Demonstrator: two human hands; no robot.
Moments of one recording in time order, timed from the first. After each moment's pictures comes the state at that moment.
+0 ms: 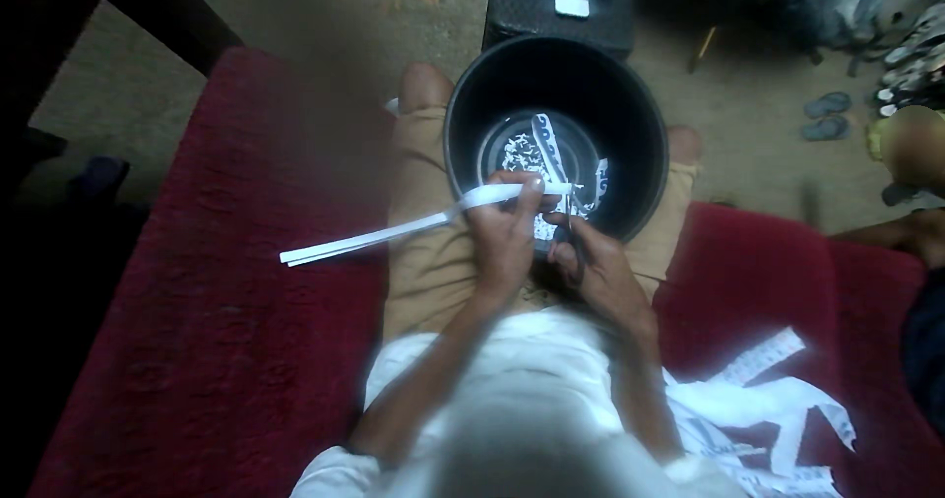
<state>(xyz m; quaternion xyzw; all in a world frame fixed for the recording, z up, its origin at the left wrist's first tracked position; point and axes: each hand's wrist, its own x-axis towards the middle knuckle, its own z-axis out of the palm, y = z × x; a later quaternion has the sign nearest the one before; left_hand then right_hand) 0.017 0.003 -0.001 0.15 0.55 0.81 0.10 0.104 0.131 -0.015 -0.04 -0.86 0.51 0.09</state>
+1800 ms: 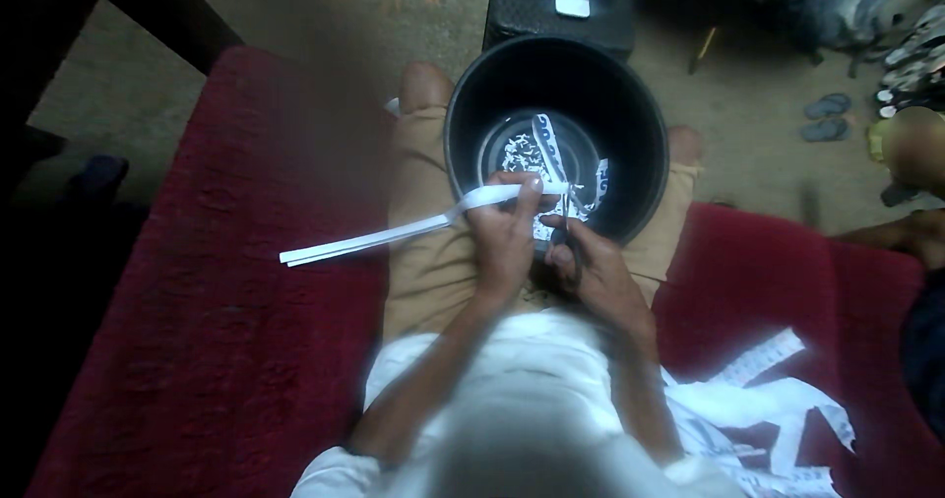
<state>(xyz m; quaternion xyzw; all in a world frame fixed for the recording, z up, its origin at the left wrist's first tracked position) 0.017 0.003 -0.001 0.14 0.56 0.81 0.09 0.105 0.128 -0.017 -0.04 -0.85 0.52 0.08</state>
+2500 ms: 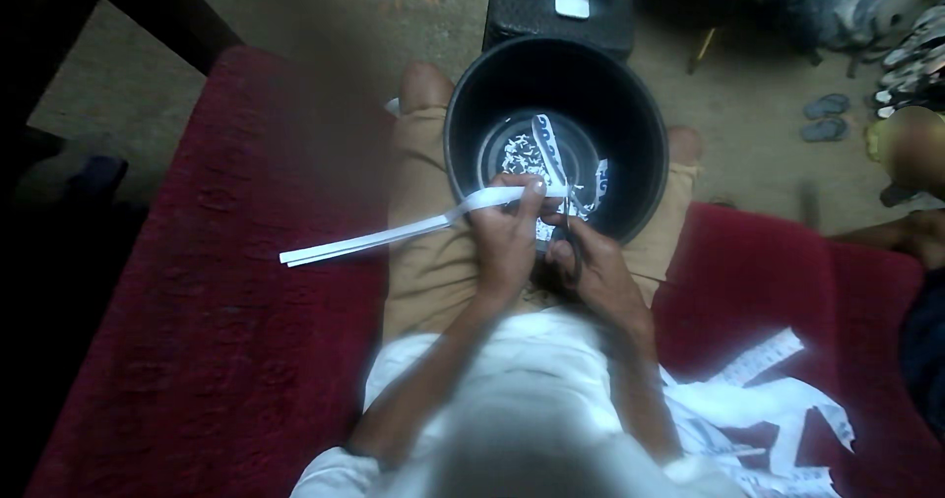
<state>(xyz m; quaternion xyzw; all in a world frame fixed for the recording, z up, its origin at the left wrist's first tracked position) 0.019 0.004 -0.002 0.14 0.55 0.82 0.11 0.103 0.128 -0.017 -0.04 -0.85 0.52 0.09</state>
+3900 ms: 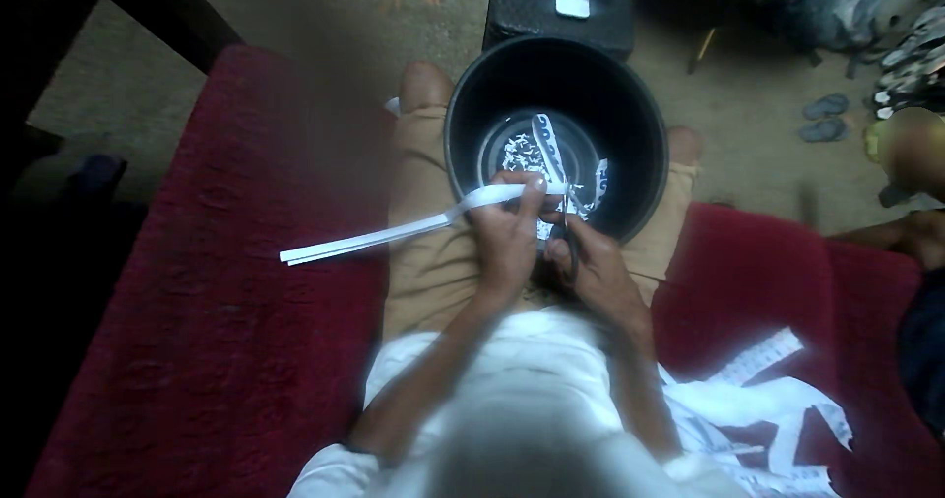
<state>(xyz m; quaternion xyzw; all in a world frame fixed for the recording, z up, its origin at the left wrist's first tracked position) 0.019 0.005 0.000 0.14 0.55 0.81 0.11 0.100 0.126 -0.015 -0.03 -0.86 0.49 0.11</state>
